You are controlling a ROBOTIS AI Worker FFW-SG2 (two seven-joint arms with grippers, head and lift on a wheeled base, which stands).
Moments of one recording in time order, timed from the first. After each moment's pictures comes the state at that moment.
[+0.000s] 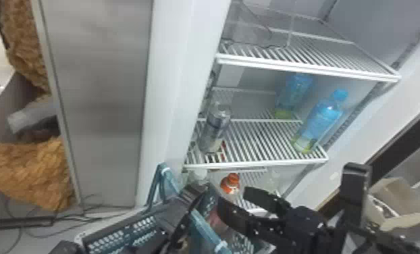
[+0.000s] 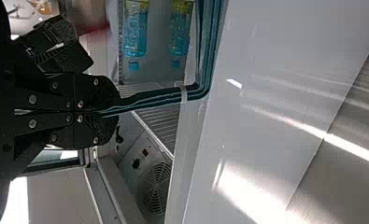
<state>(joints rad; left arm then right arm) 0.47 0.10 -0.43 -1.93 1.60 0.45 -0.50 0.64 -0.08 -0.43 -2.74 -0.45 1.13 0.55</state>
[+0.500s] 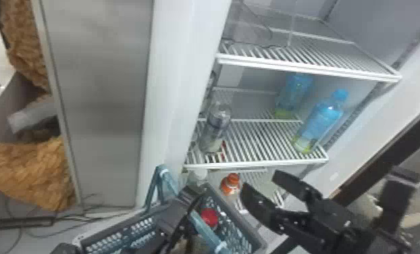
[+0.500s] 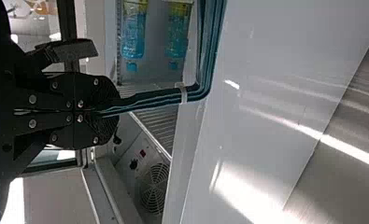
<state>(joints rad) 0.47 0.10 -0.43 -1.93 1.60 0.45 -0.50 0.76 -0.05 -0.50 -2.72 -0.48 0.79 0.55</state>
